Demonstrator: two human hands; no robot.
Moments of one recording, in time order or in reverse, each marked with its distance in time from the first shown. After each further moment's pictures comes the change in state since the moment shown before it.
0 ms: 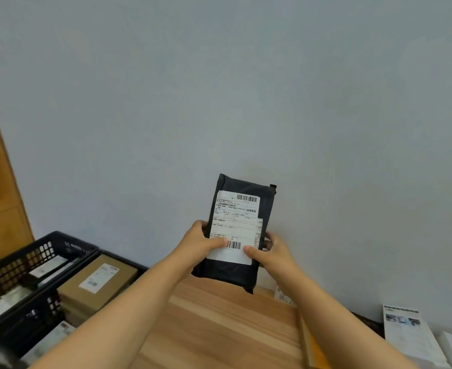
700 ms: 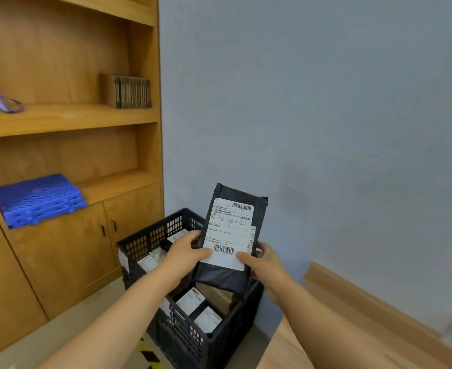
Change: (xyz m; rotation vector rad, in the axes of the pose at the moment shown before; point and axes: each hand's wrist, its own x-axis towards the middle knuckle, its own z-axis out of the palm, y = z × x) left_hand -0.127 -0.131 -0.443 0.050 0.348 -0.113; right_hand -0.035 -0.032 0.476 0.178 -0.336 0.155
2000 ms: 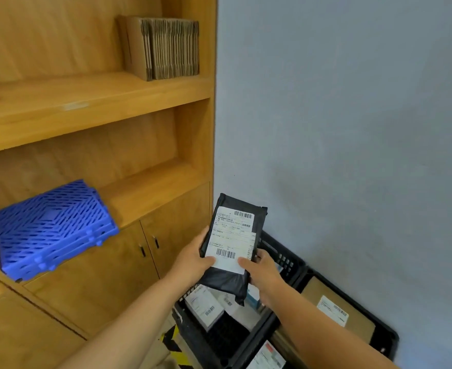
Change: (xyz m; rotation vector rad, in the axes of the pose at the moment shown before) left_hand 0.413 -0.132 -0.280 0.144 -0.024 -0.140; right_hand 0.444 0.037 0.312 0.012 -0.034 0.295
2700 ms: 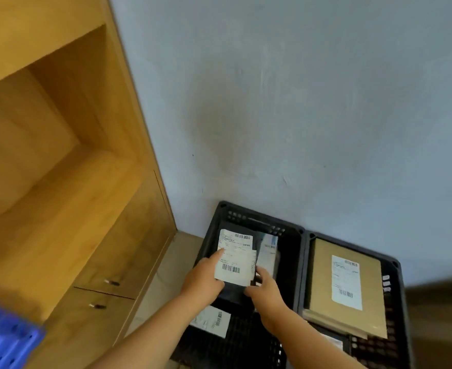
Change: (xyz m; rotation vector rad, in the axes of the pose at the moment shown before) left_hand 0.257 -0.104 -0.006 0.574 -0.592 0.002; right_hand 0.179 0.055 0.070 0.031 0.436 0.330
